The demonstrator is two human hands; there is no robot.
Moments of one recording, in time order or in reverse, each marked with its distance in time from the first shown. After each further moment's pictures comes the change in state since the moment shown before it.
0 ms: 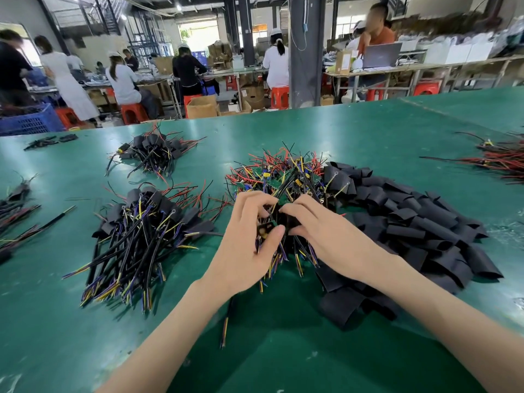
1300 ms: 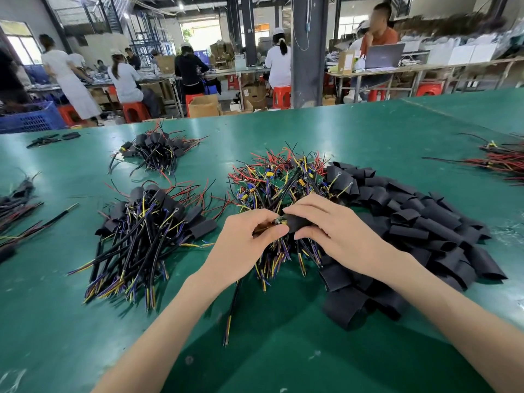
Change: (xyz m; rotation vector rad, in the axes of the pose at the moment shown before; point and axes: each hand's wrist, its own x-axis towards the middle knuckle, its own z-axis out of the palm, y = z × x) left_hand 0.006 -0.007 -0.007 -0.078 -0.147 -0.257; right_hand -0.001 0.008 -0.003 0.242 0.141 -0.005
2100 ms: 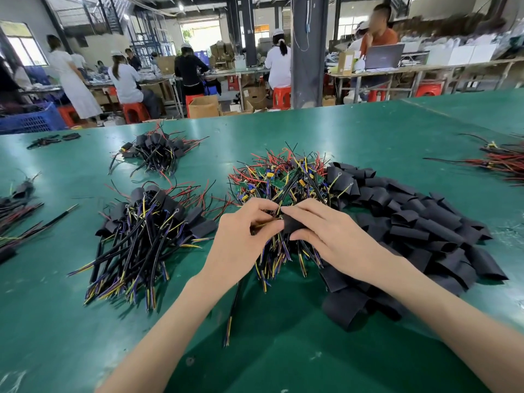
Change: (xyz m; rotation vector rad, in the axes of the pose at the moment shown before) left_hand 0.000 0.007 0.000 -0.015 0.156 -0.003; right_hand 0.001 -0.005 0.010 -0.138 0.059 -0.056
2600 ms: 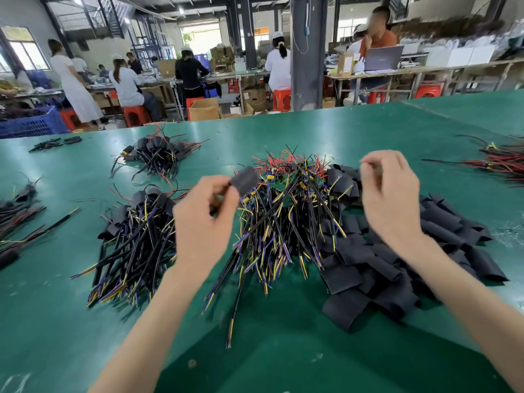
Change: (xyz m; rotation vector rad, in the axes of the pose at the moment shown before) left_hand 0.014 -0.001 -0.034 0.189 0.455 0.162; right_hand 0.001 0.047 -0.033 -0.007 0.581 0.584
